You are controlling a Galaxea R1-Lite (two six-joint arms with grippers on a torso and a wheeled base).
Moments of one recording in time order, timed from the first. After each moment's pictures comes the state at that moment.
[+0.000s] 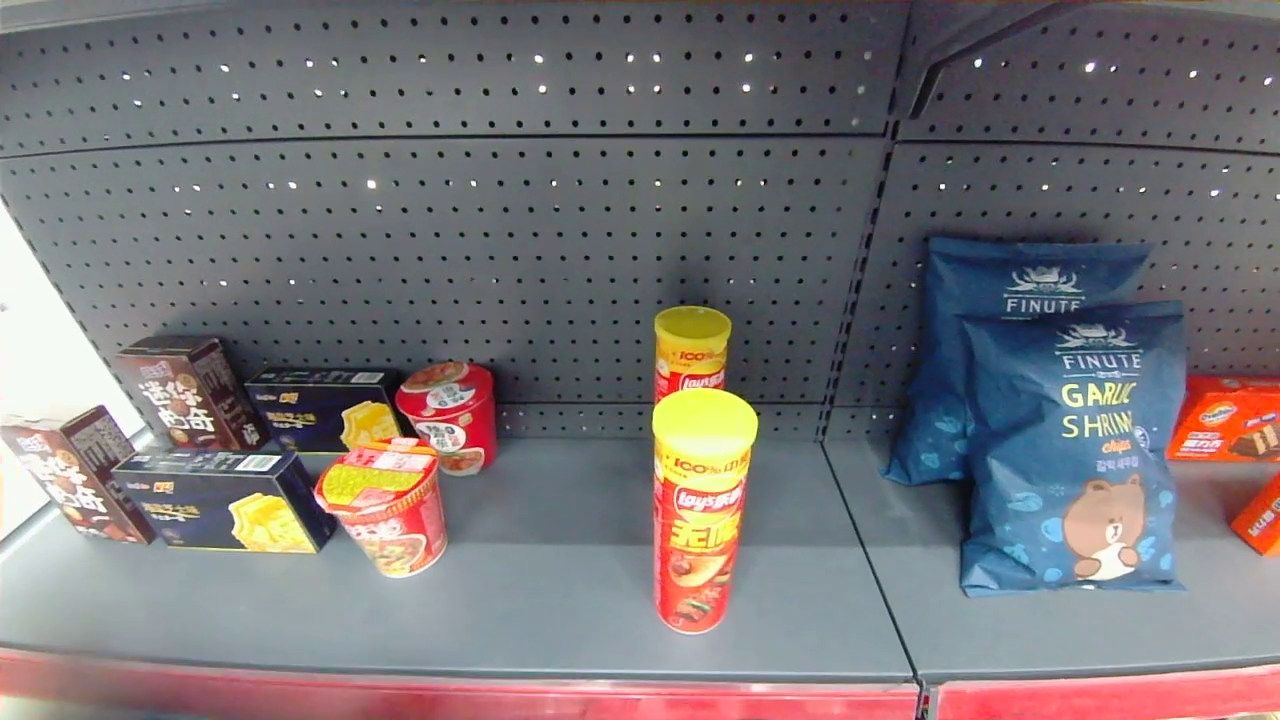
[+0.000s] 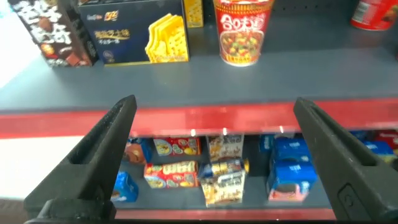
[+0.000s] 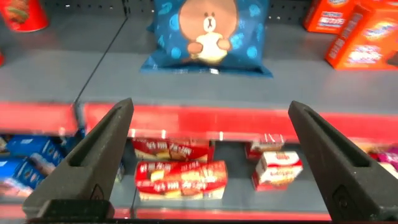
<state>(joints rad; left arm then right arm) -0.06 0.09 -0.01 -0.02 0.07 0.04 0.05 0.07 -0.03 0.00 -0.07 -0.05</state>
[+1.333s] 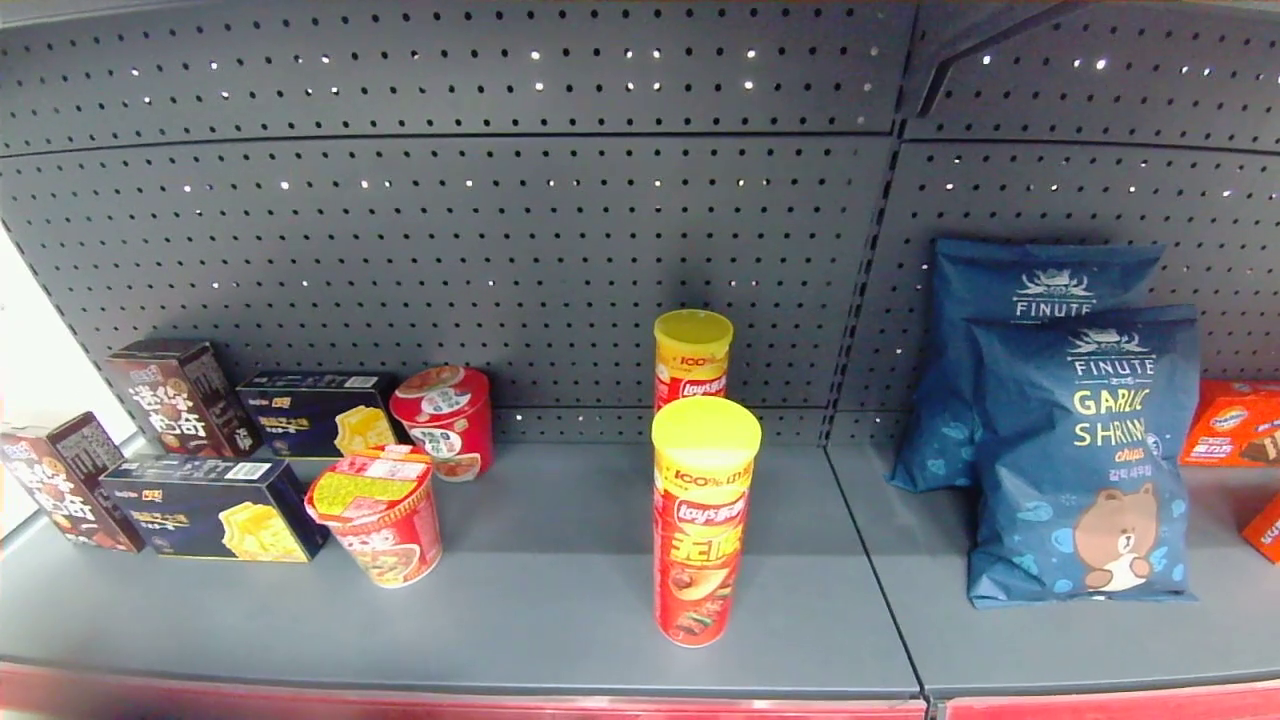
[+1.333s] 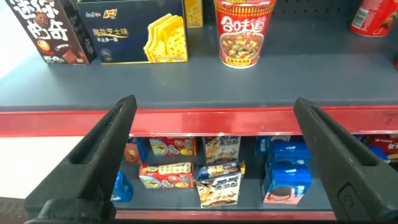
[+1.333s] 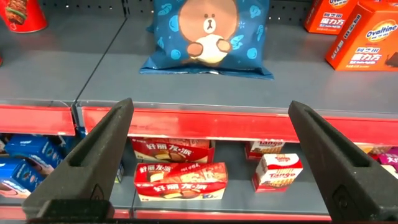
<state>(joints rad) -0.06 0.09 -0.01 -0.02 0.07 0.01 0.05 0.07 -0.03 0.00 -0.07 -0.05</state>
